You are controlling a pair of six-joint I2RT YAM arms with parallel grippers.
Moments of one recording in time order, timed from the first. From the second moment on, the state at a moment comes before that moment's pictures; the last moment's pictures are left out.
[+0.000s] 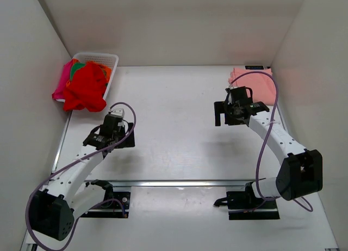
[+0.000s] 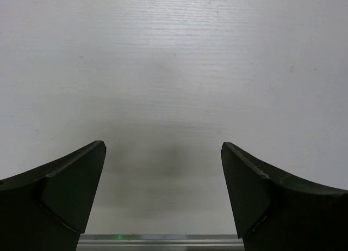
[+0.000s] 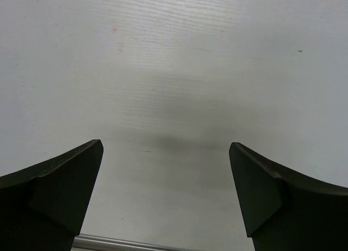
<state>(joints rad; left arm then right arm) -0.32 0.98 0.67 -0.61 -0.15 -0.30 0.27 1.36 1.07 -0.67 0.03 0.16</state>
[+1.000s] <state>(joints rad) -0.06 1.52 1.46 -0.70 -0.11 -0.17 0.27 1.35 1.04 -0.67 -0.02 0.16</state>
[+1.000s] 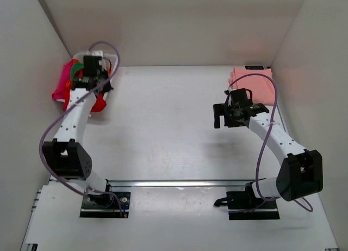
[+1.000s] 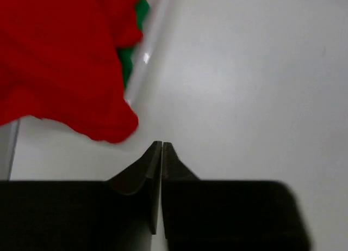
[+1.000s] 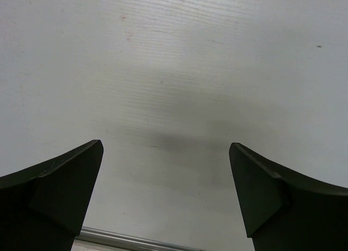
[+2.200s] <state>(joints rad) 0.03 2.17 2.26 -0.79 -0.38 -0.21 0.20 1.32 0.97 -0.59 -0.15 0.14</state>
